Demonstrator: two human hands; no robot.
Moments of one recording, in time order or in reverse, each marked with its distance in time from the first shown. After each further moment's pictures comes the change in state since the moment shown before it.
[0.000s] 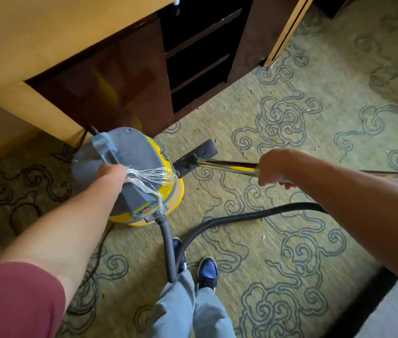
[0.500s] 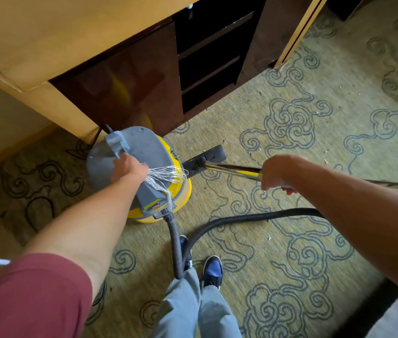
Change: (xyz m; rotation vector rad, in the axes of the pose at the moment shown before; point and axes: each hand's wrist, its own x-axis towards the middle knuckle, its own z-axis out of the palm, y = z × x) left_hand -0.046 0.010 -0.006 0.784 0.126 0.318; right_hand -0.007 -0.014 0.009 0.001 0.010 -0.015
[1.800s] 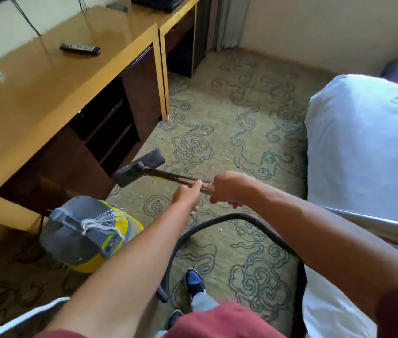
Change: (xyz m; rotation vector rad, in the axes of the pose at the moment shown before) left_hand -0.462 0.089 -0.057 -0.360 -0.648 0.497; right_hand -0.313 0.094 0.137 0.665 0.308 0.127
